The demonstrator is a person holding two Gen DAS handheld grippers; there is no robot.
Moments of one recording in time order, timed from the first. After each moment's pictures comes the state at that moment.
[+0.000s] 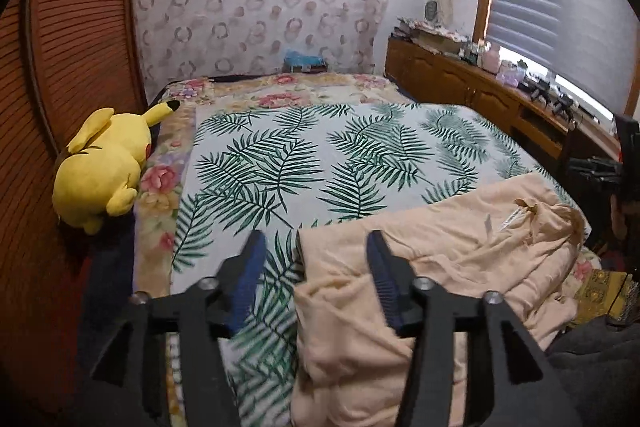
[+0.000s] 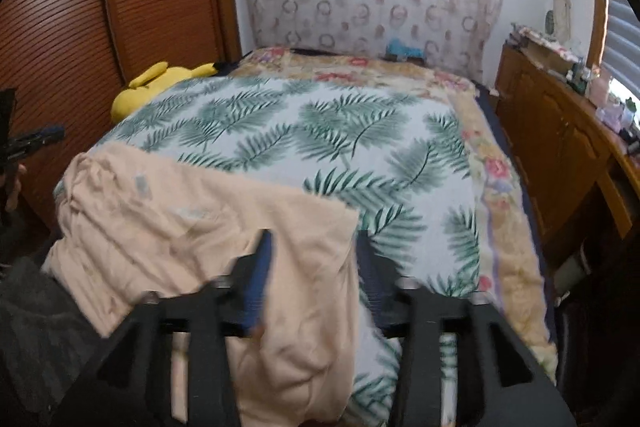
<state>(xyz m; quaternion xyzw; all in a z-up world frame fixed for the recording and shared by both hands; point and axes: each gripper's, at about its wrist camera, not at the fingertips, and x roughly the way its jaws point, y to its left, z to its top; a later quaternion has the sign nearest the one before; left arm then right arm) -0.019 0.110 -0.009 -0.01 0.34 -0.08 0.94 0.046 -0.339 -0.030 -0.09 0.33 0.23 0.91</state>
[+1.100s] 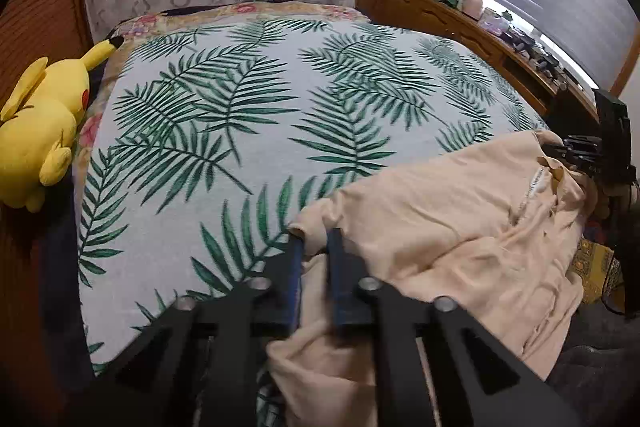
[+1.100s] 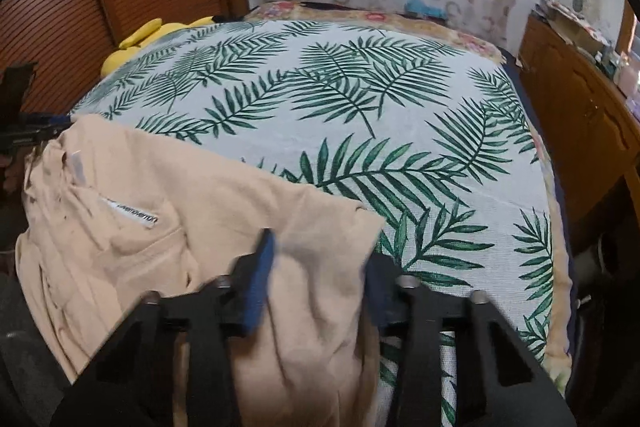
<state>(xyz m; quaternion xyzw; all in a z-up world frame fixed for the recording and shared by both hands) 0.041 0.098 -0.069 -0.02 0.45 -0.16 0.88 0.110 -0.307 -0.093 -0.10 0.41 0.27 0.87</state>
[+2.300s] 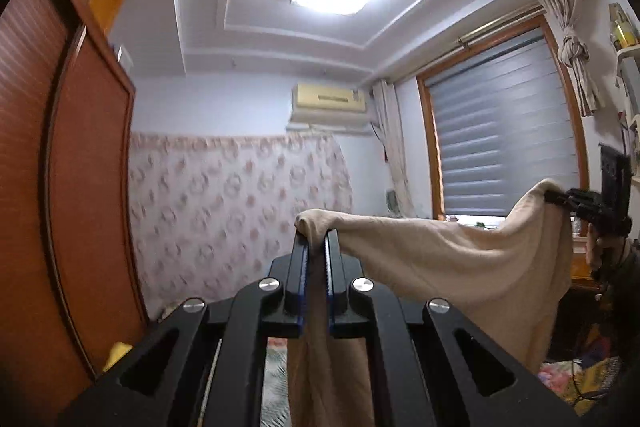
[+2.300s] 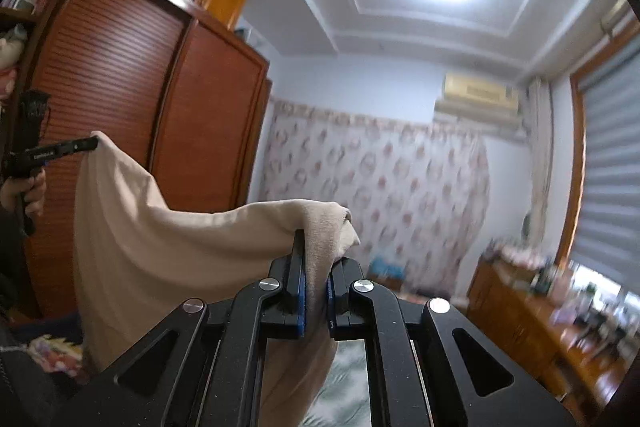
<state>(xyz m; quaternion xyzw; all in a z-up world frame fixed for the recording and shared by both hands) -0.131 0.135 0.338 0.02 -0.05 -0.13 0.99 -0.103 -0.335 0.301 -0.13 -0.06 0.25 0.96</state>
